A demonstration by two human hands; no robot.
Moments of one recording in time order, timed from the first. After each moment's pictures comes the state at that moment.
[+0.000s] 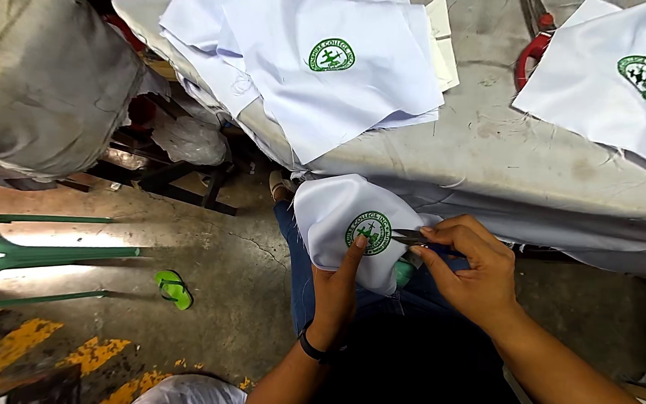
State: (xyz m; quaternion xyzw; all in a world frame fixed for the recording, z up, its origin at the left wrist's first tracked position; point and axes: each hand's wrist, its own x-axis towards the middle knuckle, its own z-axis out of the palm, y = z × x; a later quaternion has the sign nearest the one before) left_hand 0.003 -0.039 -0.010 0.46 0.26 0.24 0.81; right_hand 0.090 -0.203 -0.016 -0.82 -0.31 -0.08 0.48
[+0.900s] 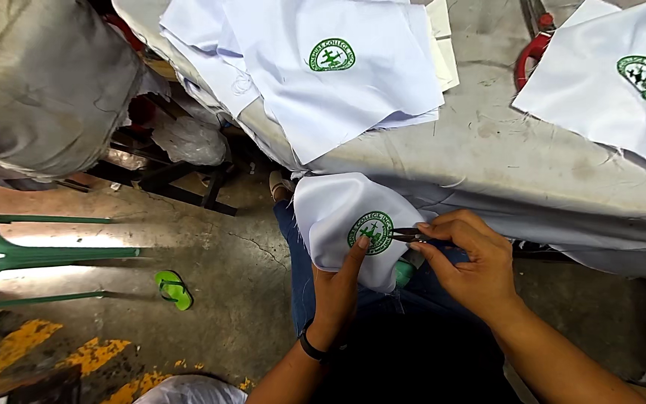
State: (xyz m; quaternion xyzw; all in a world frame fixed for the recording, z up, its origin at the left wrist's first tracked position) left_hand 0.003 -0.040 -0.008 0.48 0.26 0.25 0.80; right_hand 0.101 -0.201 -0.016 -0.80 -0.34 -0.07 0.50
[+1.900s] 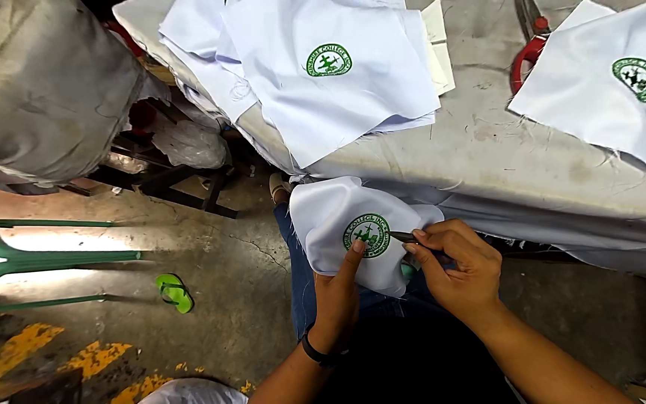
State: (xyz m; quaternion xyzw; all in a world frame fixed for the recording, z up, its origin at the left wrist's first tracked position) left_hand 0.003 -0.044 -0.012 0.42 0.27 0.25 0.83; right_hand 0.090 -0.190 -0.027 -0.79 -0.31 -0.12 0.52
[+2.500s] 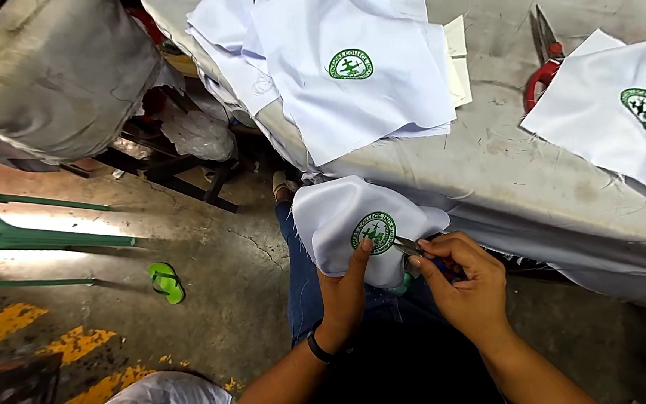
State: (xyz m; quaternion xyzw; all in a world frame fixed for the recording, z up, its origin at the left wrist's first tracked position) left_hand 0.006 -0.050 -0.013 0.45 0.25 0.31 0.80; right_hand 0.083 -0.193 -0.015 -0.78 -0.29 -0.03 0.56
